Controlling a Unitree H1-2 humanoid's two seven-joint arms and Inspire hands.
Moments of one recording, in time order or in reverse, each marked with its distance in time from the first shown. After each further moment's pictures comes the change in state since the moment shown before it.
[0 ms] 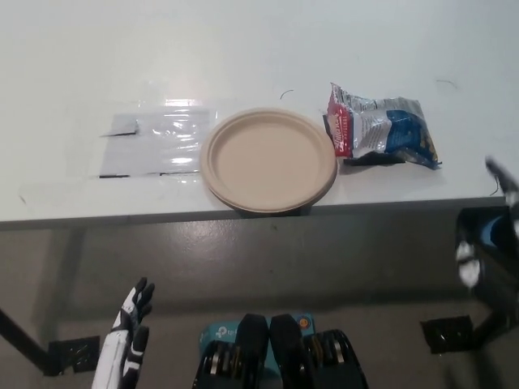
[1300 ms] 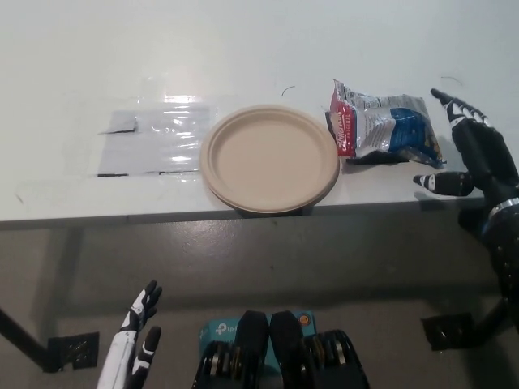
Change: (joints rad) left_arm -0.017 0.034 -0.014 0.061 0.039 -0.001 -0.003; right_arm -0.445 -0.067 0.145 0.658 -0.198 0.103 -0.014
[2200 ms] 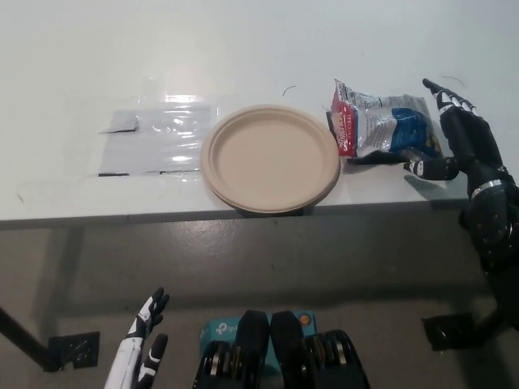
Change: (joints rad) left_arm 0.013 0.003 -0.022 0.006 0.001 -0.007 0.001; right_arm -0.116 0.039 0.023 0.258 0.009 -0.055 -0.088
